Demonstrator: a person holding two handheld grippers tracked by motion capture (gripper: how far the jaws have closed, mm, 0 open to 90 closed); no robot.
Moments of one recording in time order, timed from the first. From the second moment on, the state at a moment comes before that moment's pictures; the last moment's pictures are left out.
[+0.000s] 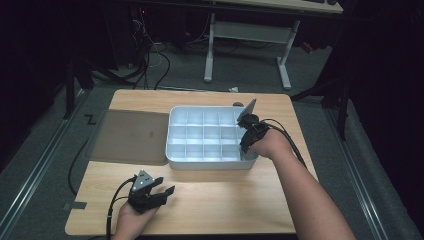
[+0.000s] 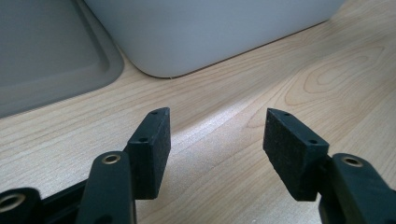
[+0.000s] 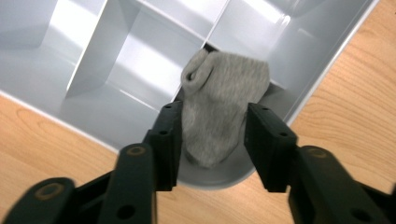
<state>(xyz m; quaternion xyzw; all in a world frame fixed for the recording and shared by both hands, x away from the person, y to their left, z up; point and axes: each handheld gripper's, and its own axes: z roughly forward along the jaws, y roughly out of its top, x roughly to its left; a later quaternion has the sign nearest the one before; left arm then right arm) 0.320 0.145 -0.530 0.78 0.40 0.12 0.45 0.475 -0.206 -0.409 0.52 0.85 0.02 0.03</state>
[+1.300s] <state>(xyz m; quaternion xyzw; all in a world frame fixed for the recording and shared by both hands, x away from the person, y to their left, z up) 0.320 0.145 -0.531 0.79 0.40 0.12 0.45 0.496 -0.195 -0.443 0.50 0.86 -0.05 0.06</state>
